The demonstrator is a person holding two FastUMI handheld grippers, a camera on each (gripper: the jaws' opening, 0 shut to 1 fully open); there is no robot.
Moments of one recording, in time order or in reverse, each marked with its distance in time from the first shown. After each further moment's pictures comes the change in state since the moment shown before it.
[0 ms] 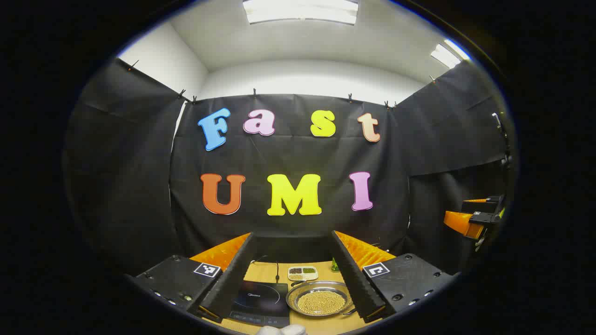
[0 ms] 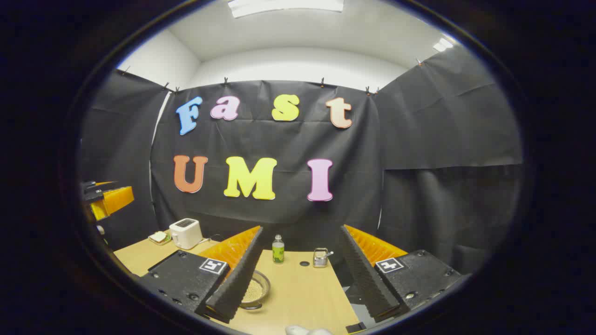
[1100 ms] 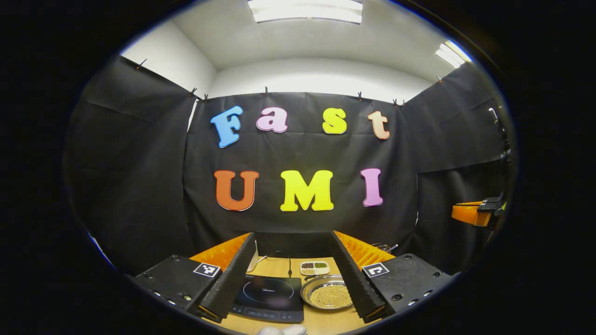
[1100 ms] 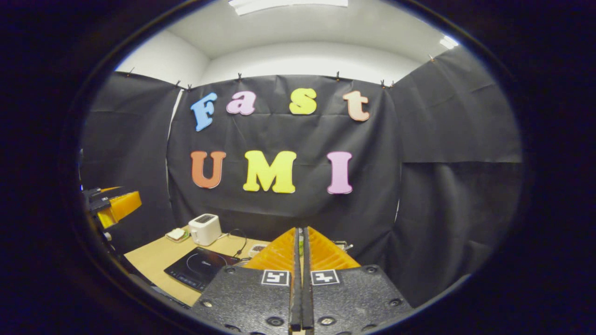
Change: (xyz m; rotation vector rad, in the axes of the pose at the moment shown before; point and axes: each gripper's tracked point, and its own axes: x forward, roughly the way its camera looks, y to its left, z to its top) left arm -0.031 0.043 -0.012 0.006 0.023 0.064; right arm -0.008 0.067 -0.018 0.036 0.119 0.171
